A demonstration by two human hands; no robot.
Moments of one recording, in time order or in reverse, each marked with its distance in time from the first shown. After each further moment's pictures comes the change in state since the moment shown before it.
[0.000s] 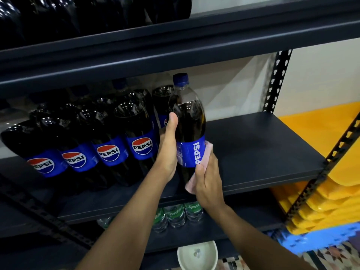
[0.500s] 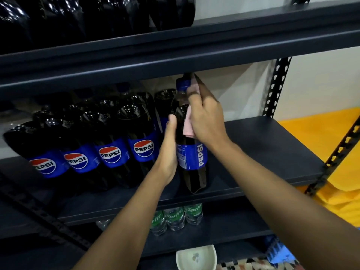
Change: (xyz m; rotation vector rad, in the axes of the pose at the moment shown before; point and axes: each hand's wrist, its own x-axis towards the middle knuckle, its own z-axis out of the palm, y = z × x) left_hand -0.007 0.015 0.003 0.006 -0.052 0.010; right_hand 0.132 -0.132 -0.031 0.117 0.009 -0.105
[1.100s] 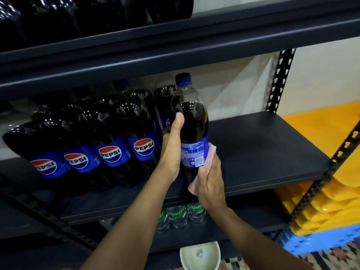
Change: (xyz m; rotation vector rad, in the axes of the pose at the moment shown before) left_hand 0.007 -0.015 0.001 0.030 0.065 0.020; right_hand -0.146 0.126 0.019 -0.110 -0.003 0.093
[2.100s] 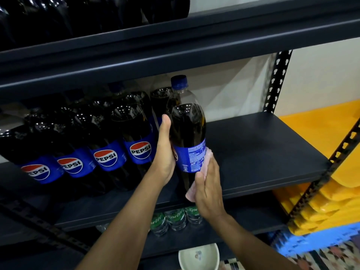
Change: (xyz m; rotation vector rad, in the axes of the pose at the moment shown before) left_hand -0.002 0.013 -0.003 -0.069 -0.043 0.015; right_hand -0.009 0.004 0.003 -0.041 -0.008 -0.038
